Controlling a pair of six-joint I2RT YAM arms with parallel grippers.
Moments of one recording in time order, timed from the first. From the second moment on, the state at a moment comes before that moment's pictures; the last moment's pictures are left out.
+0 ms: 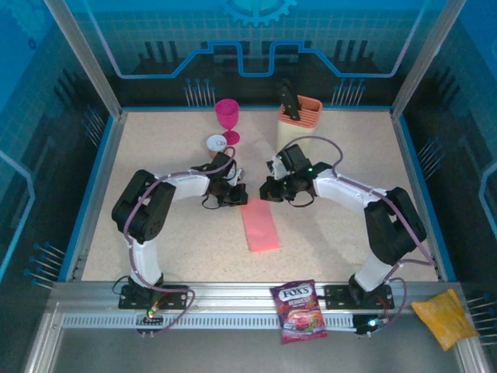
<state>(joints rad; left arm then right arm) -0.45 1.91 1.09 -0.32 0.46 -0.50 0.56 1.69 1.11 -0.46 -0.51 0.57</state>
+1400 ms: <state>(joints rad) -0.46 1.93 1.12 -0.36 0.47 -0.45 0.74 1.84 1.00 -0.25 -0.46 0.55</state>
